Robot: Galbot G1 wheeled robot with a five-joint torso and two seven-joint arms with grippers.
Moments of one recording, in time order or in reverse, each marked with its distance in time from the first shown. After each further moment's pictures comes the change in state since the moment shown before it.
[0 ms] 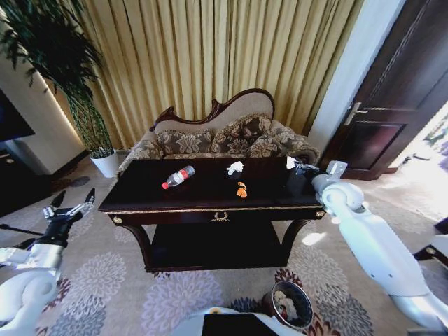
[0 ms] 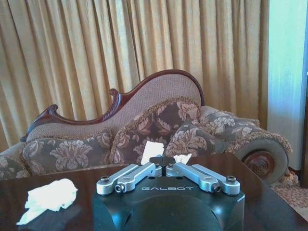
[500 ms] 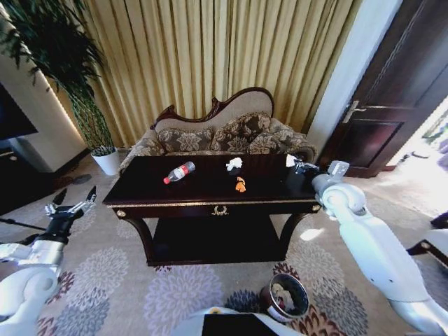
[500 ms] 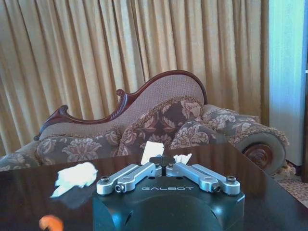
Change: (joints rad) left arm -0.017 0.013 0.003 0.018 0.000 0.007 -0.004; right arm -0.008 0.025 0.002 0.017 -0.008 -0.001 -0.006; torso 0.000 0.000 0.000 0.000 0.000
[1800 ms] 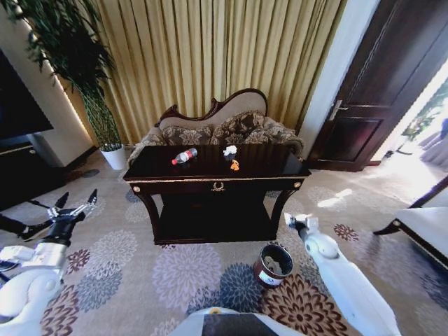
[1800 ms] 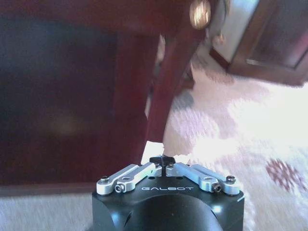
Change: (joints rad) left arm 0.001 -0.018 0.018 0.039 0.001 -0.023 0.032; right arm -0.336 0.213 0.036 -0.398 -0.563 0.066 -0.177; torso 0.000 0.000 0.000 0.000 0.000
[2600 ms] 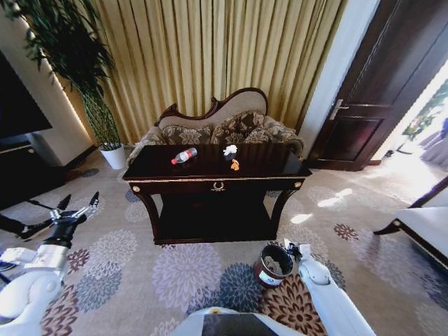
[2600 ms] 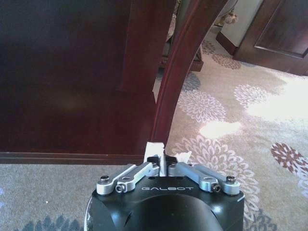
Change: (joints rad) left arm 0.008 0.008 0.000 0.006 -0.005 -0.004 0.007; right arm -0.066 0.148 0.044 -0.034 -0.198 0.056 -0.035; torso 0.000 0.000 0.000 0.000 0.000
